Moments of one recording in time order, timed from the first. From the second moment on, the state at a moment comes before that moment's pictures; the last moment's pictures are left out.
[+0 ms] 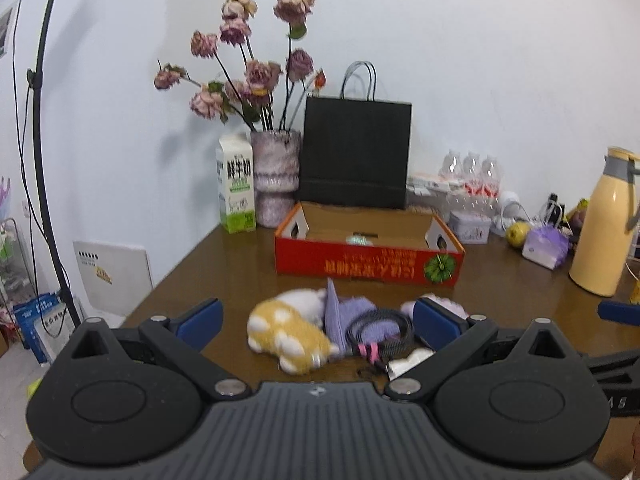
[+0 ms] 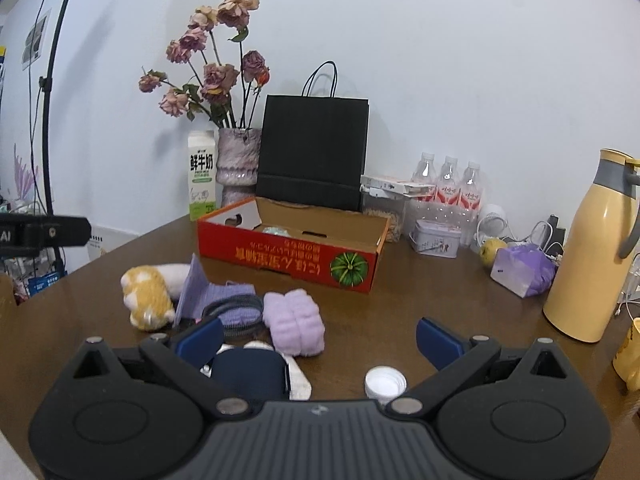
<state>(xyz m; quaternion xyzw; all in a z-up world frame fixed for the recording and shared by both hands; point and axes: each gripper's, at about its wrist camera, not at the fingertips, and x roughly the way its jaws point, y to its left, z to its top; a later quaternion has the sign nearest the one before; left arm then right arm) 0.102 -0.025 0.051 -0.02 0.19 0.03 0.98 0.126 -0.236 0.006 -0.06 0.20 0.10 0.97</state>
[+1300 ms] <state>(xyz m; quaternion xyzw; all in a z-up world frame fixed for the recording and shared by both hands) 0.113 -0.068 -0.071 -0.05 0.30 0.02 0.95 0.107 -0.262 -0.057 -0.05 0.27 0.12 0.95</state>
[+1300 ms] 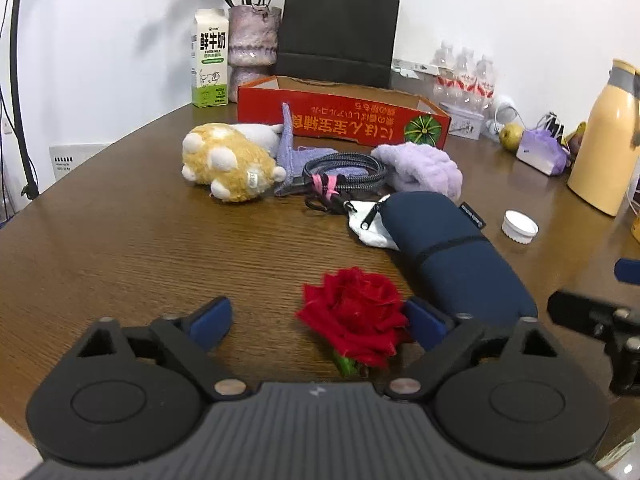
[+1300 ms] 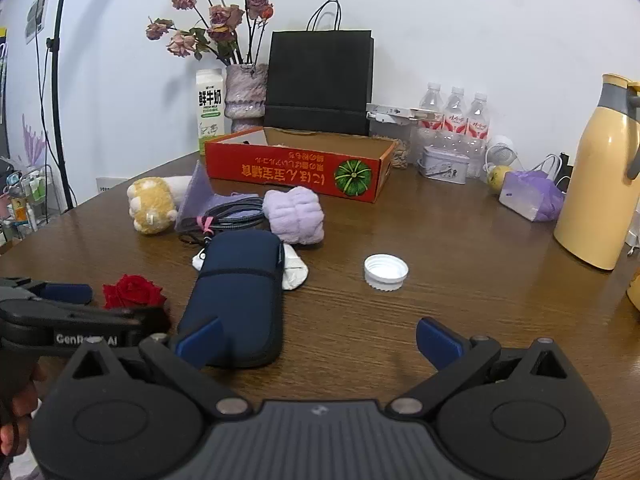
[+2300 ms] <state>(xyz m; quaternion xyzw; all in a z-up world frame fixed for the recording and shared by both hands) 0.111 0.022 -0.048 -0.04 0.24 0.05 0.97 0.155 -0.204 -0.075 -0.06 0.30 0.13 0.94</state>
